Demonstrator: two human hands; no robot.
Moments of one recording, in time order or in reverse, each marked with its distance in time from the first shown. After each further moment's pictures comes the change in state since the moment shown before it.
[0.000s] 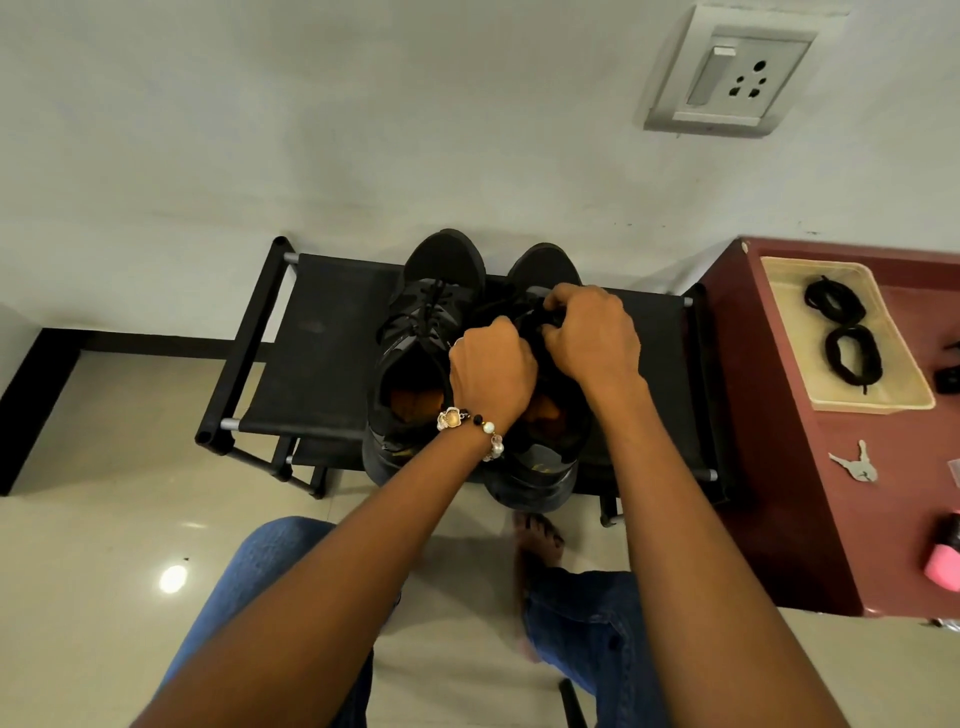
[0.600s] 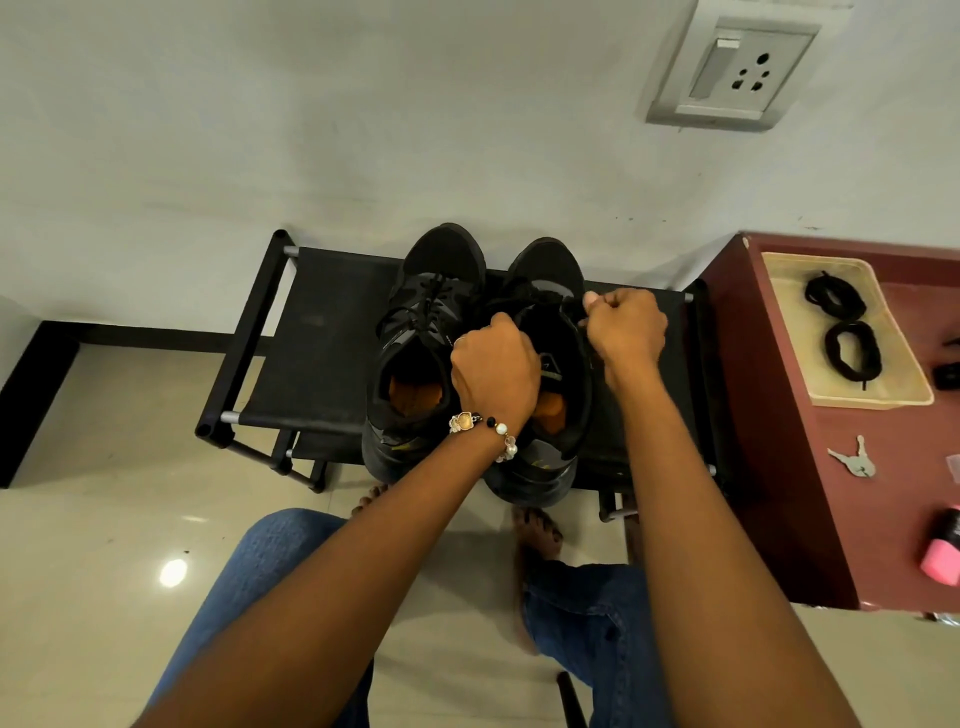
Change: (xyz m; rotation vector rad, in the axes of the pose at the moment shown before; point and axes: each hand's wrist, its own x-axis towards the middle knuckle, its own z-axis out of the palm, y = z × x) left_hand -0.006 0.007 0.006 0.013 0.062 -0.082; right_hand 0.007 0.019 0.000 0.477 0.149 0.430
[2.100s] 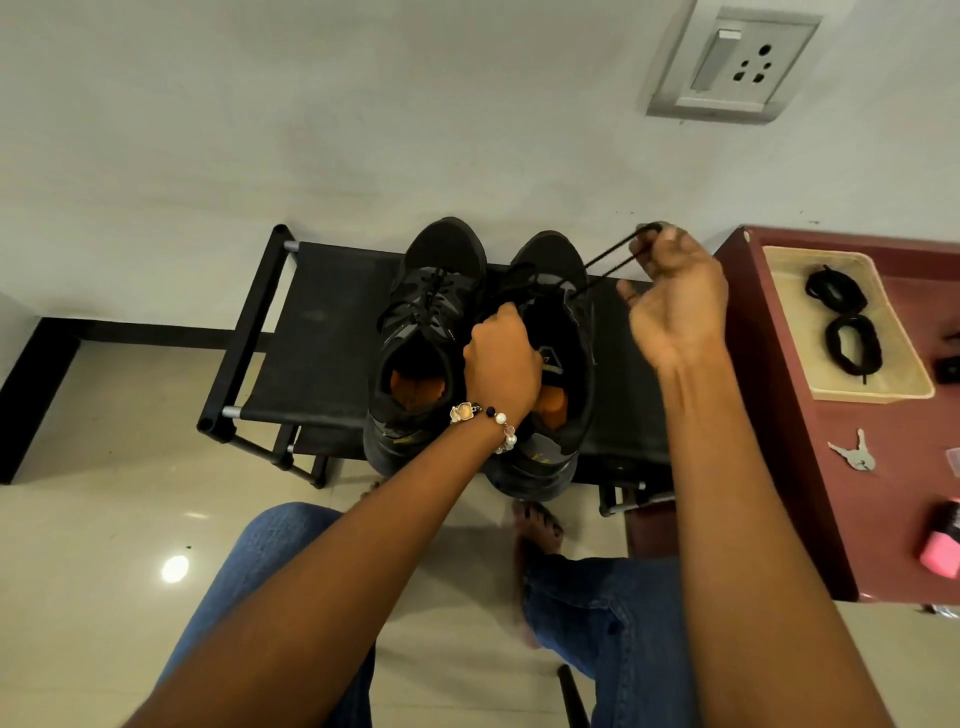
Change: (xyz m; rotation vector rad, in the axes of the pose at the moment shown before) left_hand -0.004 0.008 -0.013 -0.133 -0.147 -0.015; right_hand 0.004 -0.013 -0.041 1.088 -0.230 0.033
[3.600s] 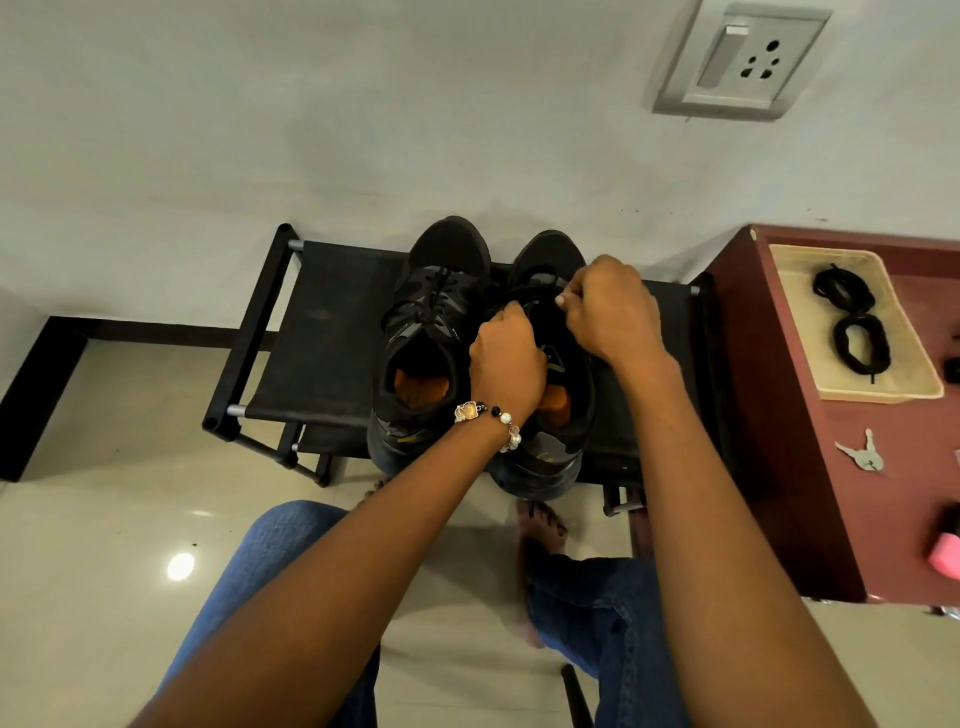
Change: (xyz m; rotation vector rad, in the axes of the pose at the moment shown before) left_hand 0.001 -0.001 0.002 0.027 0.010 0.019; right_hand -0.001 0.030 0.020 -1.680 -0.173 -0.314
